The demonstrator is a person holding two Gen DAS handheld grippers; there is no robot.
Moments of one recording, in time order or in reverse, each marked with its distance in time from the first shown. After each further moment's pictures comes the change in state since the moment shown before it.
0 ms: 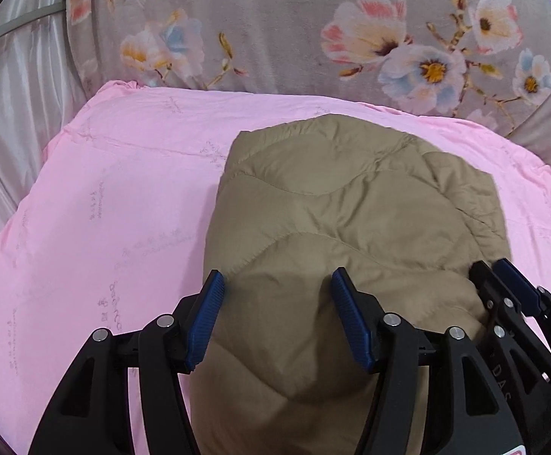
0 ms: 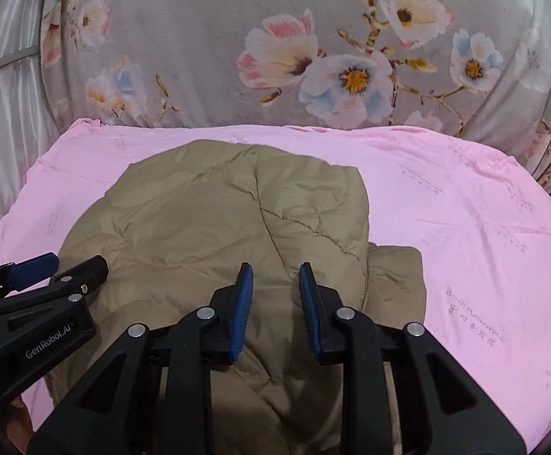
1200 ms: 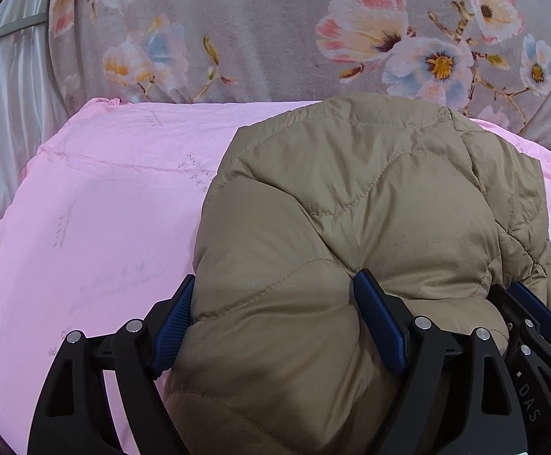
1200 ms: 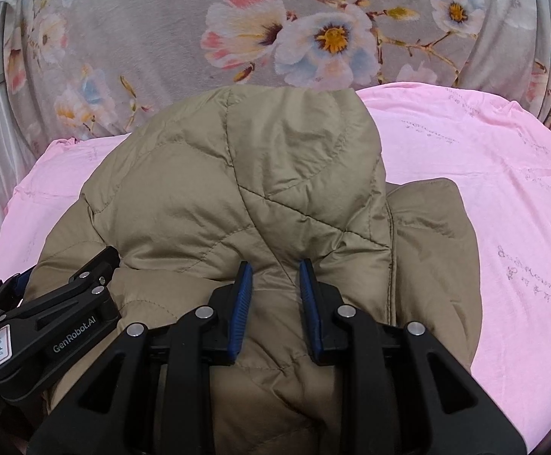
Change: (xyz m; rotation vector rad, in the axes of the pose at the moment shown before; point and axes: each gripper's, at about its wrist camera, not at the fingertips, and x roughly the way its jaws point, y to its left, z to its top) left arm 0.077 0.001 0.000 0.035 -0.093 -0.029; right arm 0.057 -0.005 -0.017 0.113 0.007 -0.005
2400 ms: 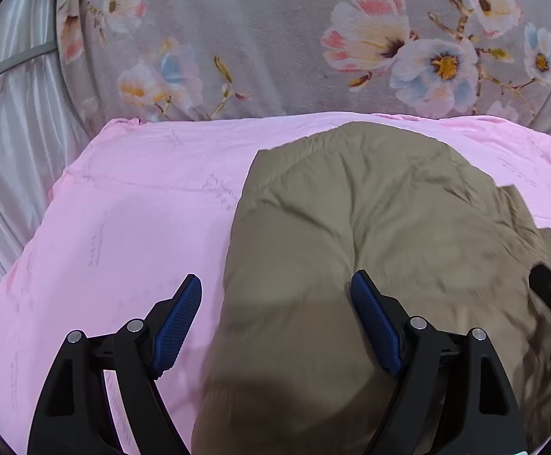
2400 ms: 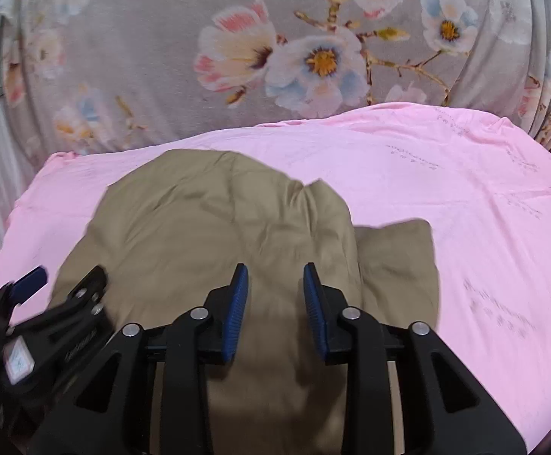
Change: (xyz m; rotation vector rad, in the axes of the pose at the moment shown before) left arm -0.035 -0.010 0.008 0.050 -0.016 0.111; right arm -0.050 -0.018 0.007 0.007 -0.030 -0.002
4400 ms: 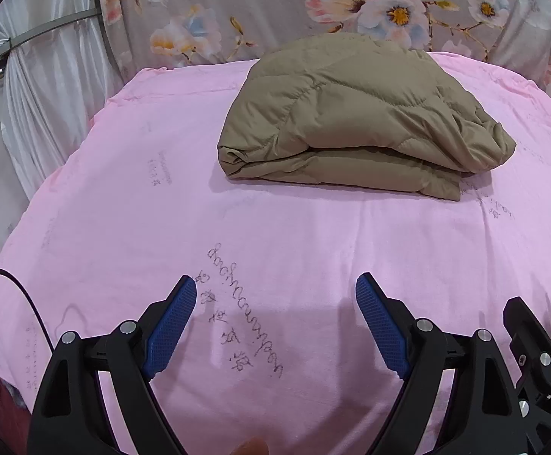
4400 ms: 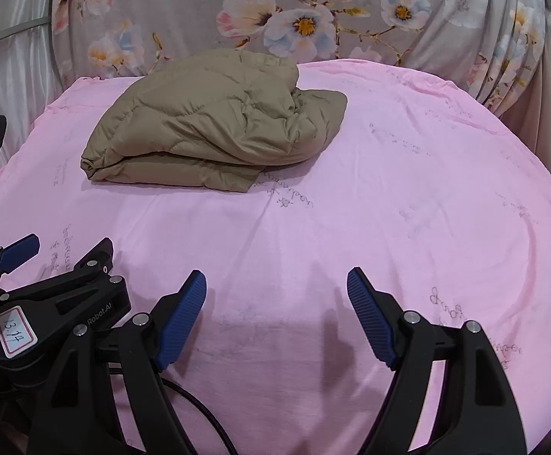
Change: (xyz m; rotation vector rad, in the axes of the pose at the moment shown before) left arm -0.140 -0.017 -0.187 0.018 0.105 0.034; right arm -0.151 -0.014 -0.168 -0.086 0.110 -0.081
